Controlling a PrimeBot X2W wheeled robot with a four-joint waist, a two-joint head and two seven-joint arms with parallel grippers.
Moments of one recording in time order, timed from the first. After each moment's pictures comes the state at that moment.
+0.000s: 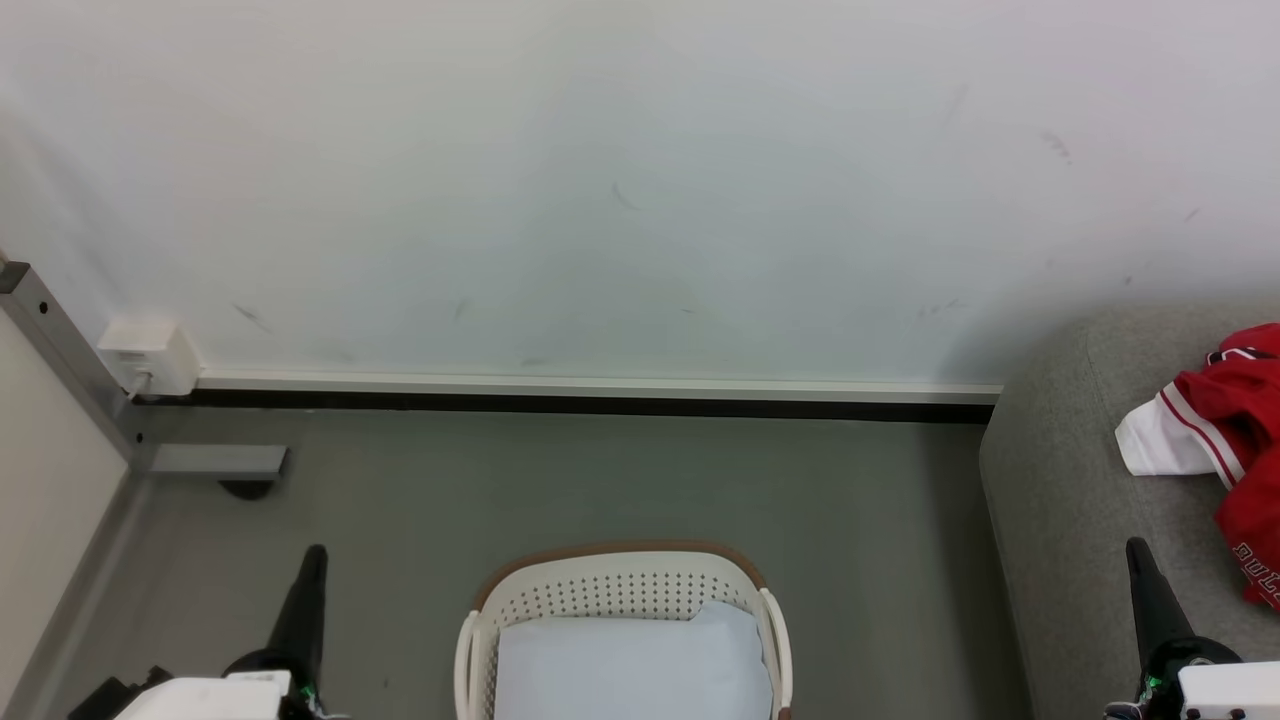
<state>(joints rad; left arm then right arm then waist) -0.09 0.05 0.10 0.25 -1.47 -0.12 0.08 -0.10 -0.05 -0.08 0.25 1.48 0.13 0.07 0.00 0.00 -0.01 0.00</state>
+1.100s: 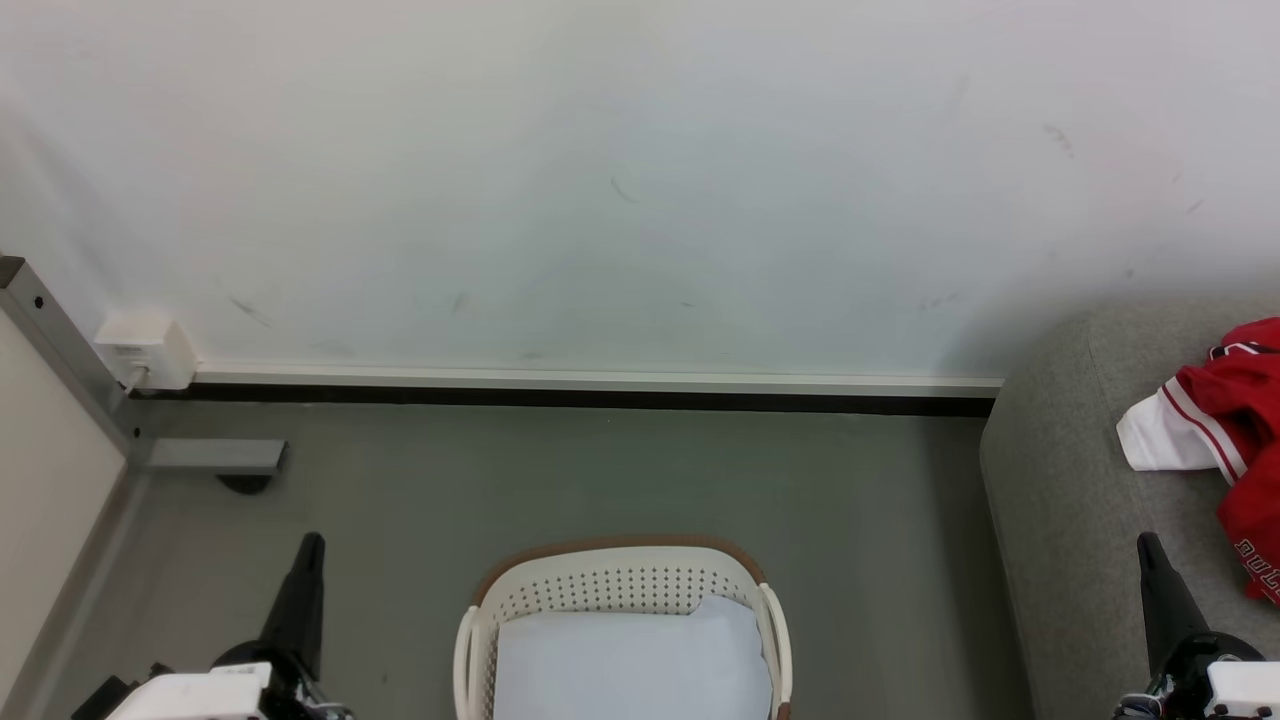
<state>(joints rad) -0.11 0.05 0.11 0.25 -1.61 -0.13 0.11 -0.10 -0.05 -0.11 0.25 1.61 0.13 0.11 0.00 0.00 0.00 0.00</state>
